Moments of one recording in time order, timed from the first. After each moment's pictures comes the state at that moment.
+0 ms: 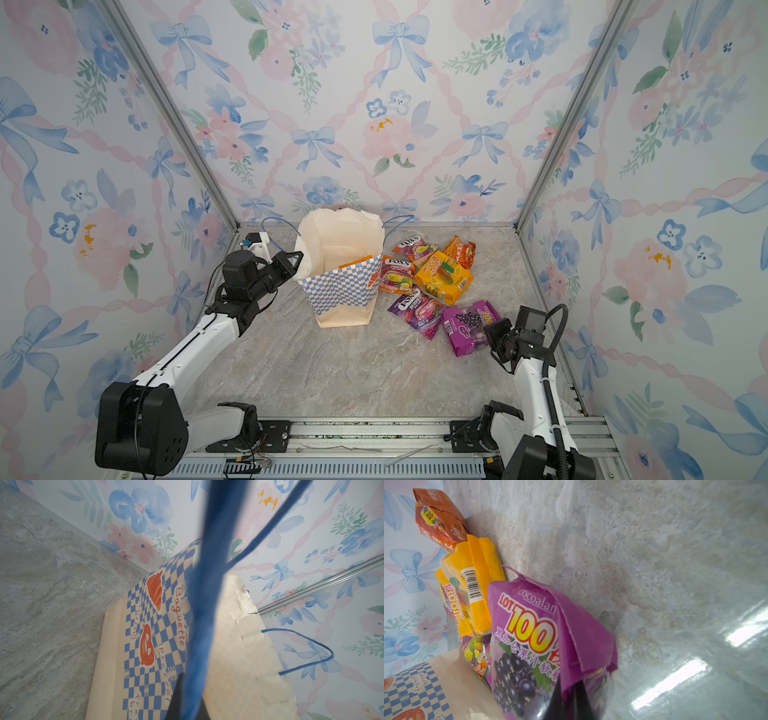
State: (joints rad) left arm -0.12 1.23 0.80 0.18 0.34 -0.78; right arm -0.33 0.91 0.49 -0.50 -0.28 0.87
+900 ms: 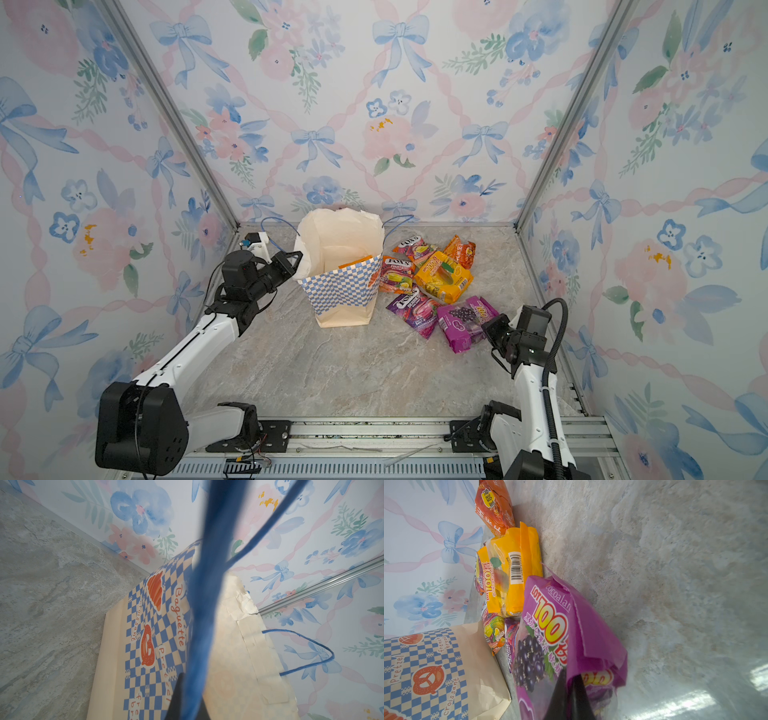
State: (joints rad) left arm -0.11 1.23 0.79 0.19 0.34 -0.78; right arm -0.33 0.87 0.48 -0.45 -0.39 0.74
